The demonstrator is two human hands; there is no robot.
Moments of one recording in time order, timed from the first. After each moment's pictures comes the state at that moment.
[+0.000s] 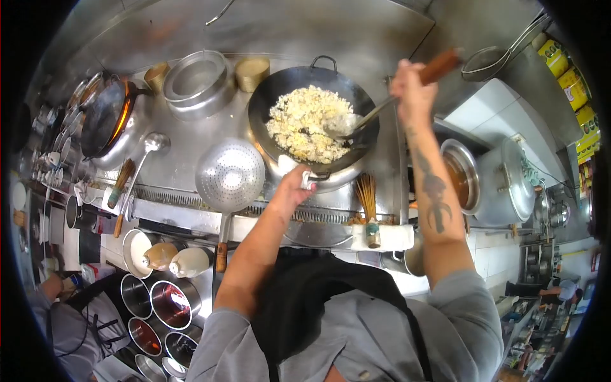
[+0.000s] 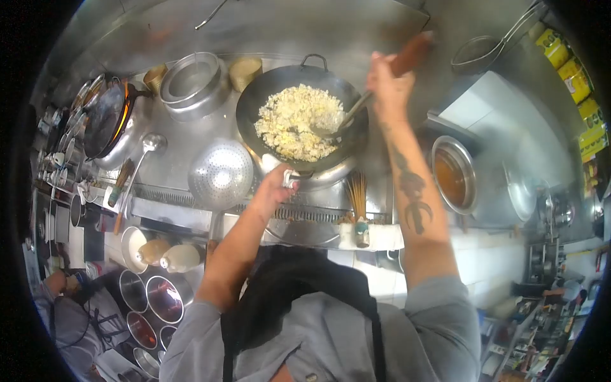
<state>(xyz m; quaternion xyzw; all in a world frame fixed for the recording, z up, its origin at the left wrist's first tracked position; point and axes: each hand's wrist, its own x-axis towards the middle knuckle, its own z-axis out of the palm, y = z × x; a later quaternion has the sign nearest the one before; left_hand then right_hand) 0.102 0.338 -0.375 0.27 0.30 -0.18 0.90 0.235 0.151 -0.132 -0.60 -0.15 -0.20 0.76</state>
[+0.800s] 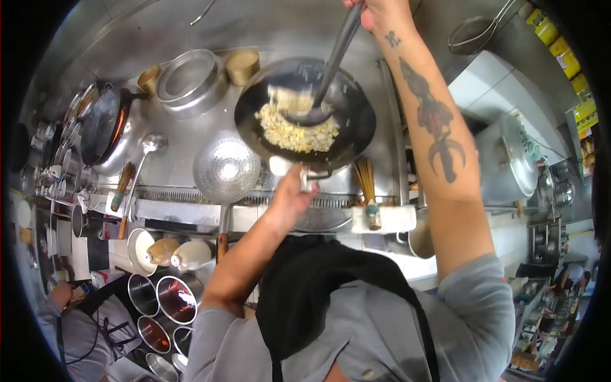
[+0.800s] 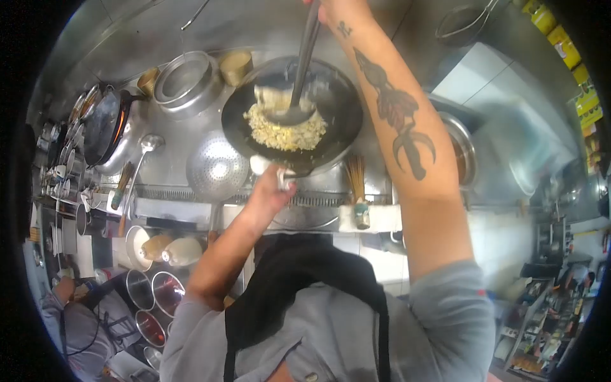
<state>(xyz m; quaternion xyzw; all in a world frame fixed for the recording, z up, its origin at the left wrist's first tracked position) 0.021 0.314 -0.315 0.32 0.28 -0.14 0.89 0.206 0.221 -0.001 -0.56 -0.20 -0.10 0.80</state>
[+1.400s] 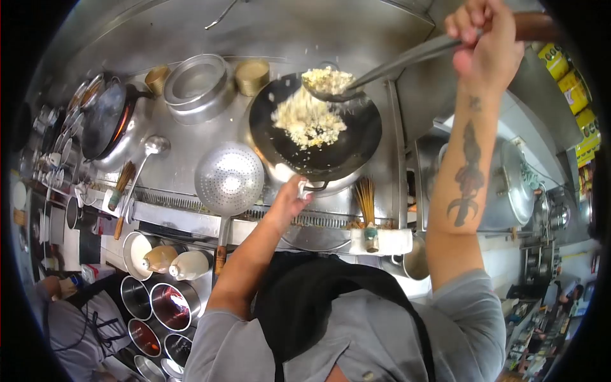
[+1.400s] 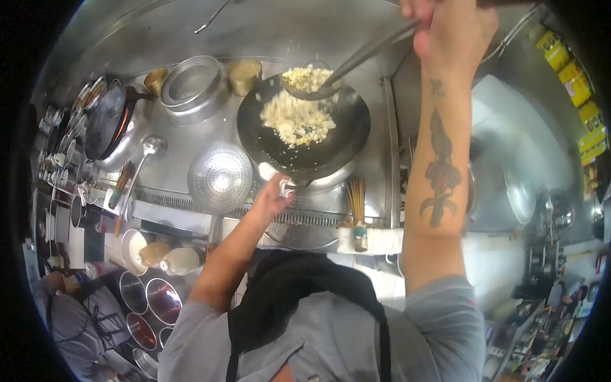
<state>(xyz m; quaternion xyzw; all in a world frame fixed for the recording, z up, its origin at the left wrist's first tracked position) 0.082 0.341 -0.369 0.27 0.27 -0.17 0.91 0.188 0.153 0.051 -0.50 -0.39 -0.18 0.75</state>
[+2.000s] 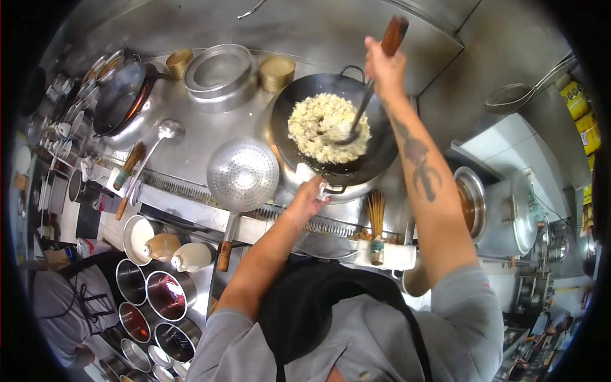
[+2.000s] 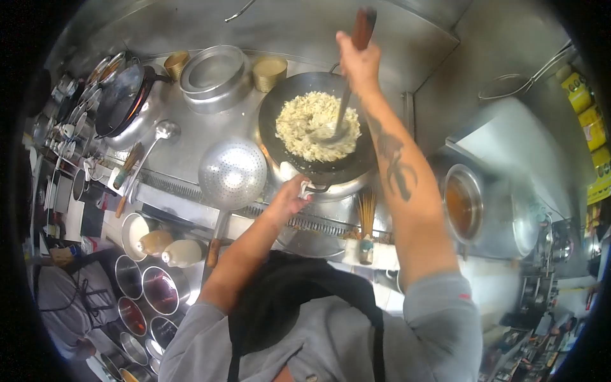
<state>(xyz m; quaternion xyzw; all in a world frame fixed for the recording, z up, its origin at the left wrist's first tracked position) 0.100 0.333 -0.376 0.29 0.33 -0.16 0.88 0.292 0.265 -0.121 -0.66 -0.18 -0.11 0.72</state>
